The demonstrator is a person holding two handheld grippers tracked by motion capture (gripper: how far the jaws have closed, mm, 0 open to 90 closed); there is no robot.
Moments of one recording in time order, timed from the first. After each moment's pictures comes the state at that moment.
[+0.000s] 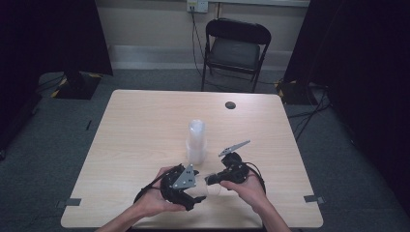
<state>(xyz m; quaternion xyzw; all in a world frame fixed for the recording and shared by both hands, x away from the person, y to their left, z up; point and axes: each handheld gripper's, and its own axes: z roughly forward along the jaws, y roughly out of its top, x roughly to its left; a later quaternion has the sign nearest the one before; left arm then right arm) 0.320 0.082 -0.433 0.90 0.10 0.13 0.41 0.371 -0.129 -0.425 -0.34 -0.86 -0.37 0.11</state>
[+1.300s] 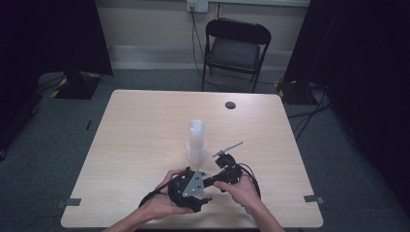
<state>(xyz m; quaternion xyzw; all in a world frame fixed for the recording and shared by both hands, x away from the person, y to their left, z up) 0.311 0.063 -0.436 0.90 0.08 0.18 0.40 0.376 -0.114 -0.440 -0.39 -0.84 -0.35 0.16</state>
